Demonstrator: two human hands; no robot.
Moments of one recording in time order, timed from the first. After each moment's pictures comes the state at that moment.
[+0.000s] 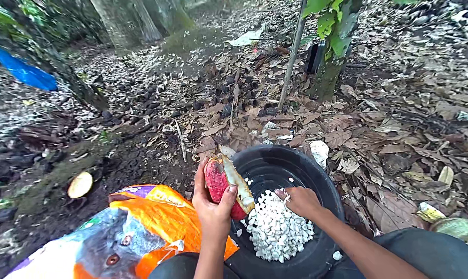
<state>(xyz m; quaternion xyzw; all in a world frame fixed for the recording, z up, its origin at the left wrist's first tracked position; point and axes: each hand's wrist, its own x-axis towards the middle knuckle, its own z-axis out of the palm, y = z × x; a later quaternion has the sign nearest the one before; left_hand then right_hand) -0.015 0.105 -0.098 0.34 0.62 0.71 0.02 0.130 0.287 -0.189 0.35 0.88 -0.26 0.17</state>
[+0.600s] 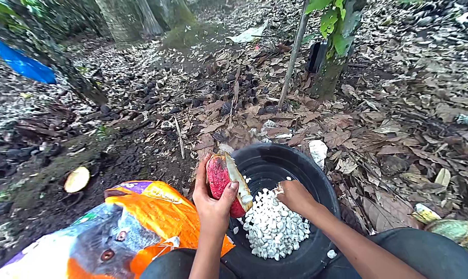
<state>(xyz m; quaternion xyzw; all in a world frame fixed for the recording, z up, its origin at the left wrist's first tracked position) -0.011 0.111 -0.102 0.33 0.63 0.70 0.04 0.121 0.283 -0.158 0.36 0.86 -0.34 0.13</state>
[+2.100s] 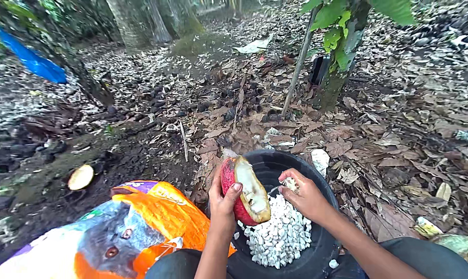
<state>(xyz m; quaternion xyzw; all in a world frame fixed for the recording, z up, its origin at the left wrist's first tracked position) -0.009 0.109 -0.102 0.27 0.56 0.76 0.19 0.141 0.270 -0.120 0.20 0.85 -0.44 -0.21</state>
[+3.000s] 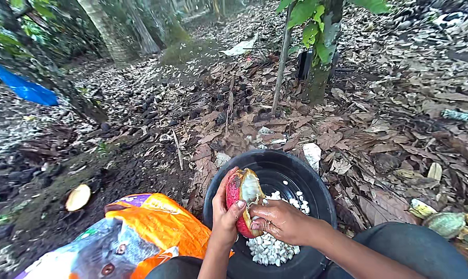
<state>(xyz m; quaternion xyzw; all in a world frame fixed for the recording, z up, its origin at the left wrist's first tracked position) 0.015 0.120 -0.119 0.38 0.49 0.75 0.24 0.155 0.238 -0.118 -0.06 0.89 -0.42 -0.16</state>
